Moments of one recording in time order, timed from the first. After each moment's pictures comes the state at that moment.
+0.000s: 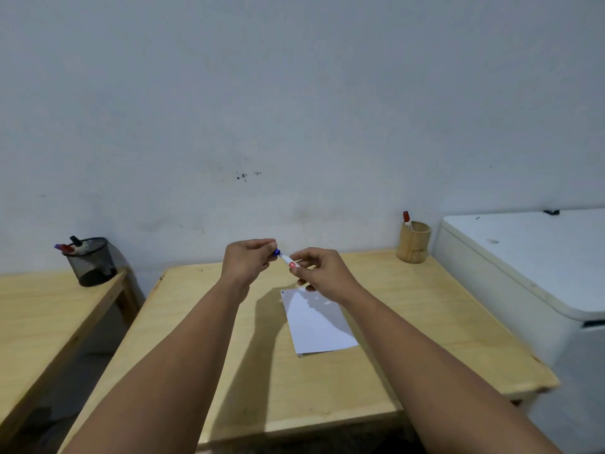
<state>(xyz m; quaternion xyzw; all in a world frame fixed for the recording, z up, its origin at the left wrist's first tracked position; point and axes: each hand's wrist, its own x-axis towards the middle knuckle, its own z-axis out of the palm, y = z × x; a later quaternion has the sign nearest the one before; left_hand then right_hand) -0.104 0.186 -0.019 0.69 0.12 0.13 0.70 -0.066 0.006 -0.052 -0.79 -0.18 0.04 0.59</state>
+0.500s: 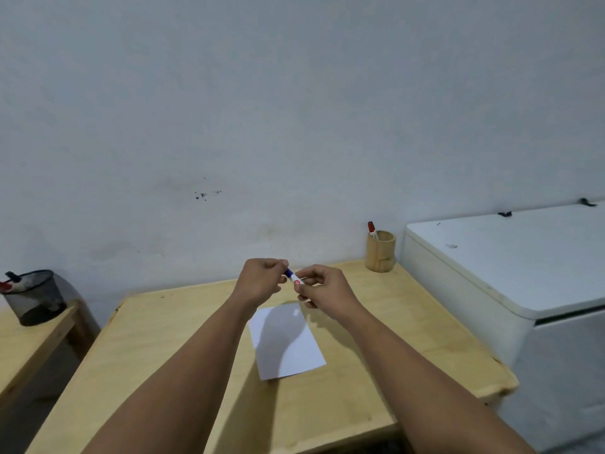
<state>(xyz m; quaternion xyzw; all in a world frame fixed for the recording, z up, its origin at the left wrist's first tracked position) -0.073 0.108 -0.021 0.79 0.05 0.05 0.61 -0.058 -0.060 -0.060 -0.77 -0.10 0.01 0.63</state>
